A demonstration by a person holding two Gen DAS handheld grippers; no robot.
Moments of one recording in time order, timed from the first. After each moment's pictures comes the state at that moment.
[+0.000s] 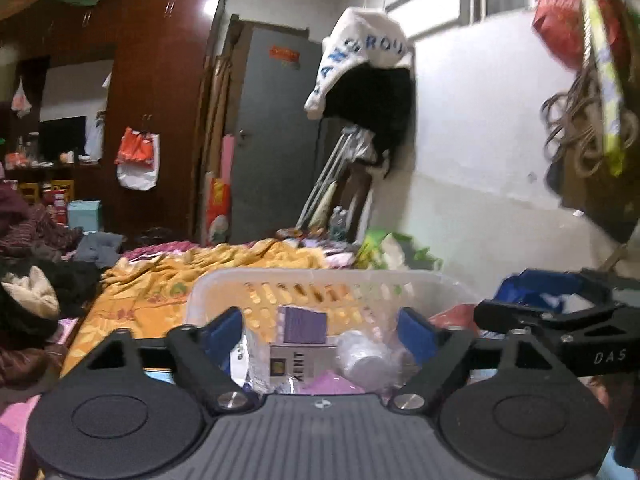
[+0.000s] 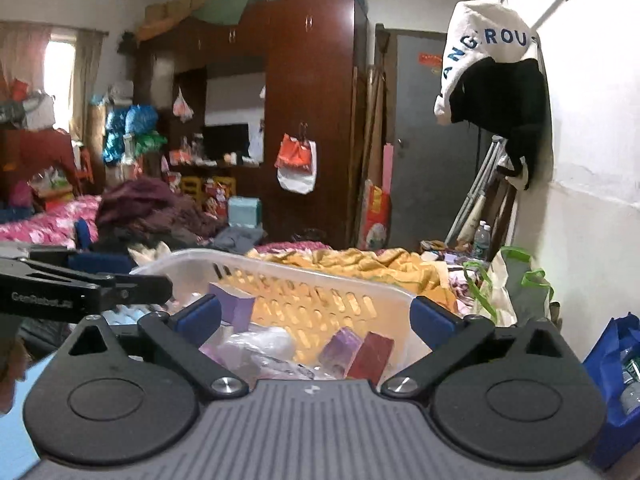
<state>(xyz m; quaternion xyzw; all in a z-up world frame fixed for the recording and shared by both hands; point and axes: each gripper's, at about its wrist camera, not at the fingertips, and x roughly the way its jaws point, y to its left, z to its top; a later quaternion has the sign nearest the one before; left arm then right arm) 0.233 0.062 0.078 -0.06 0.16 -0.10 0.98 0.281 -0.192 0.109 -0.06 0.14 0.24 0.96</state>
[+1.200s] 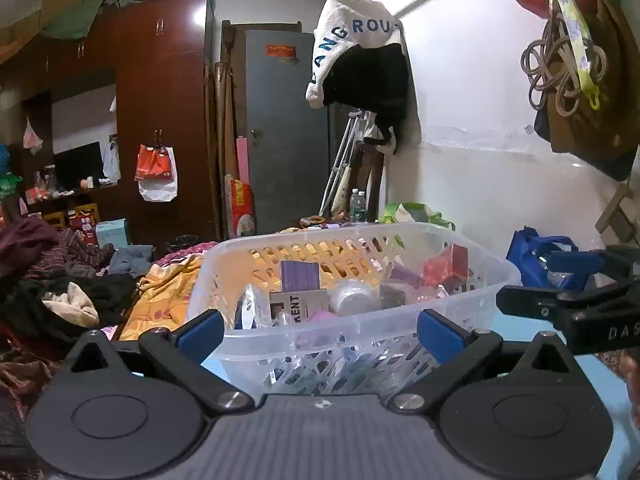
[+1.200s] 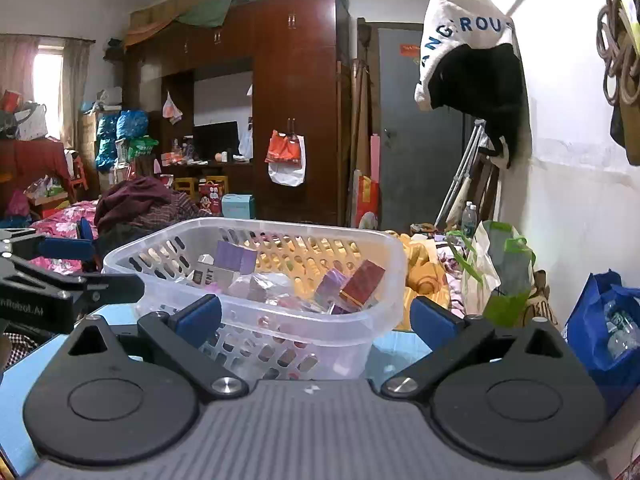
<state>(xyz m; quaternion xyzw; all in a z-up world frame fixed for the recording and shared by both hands) 0.179 0.025 0.070 0.02 0.18 -0.05 0.98 0.246 -0.221 0.094 -0.04 0.16 0.22 0.96</state>
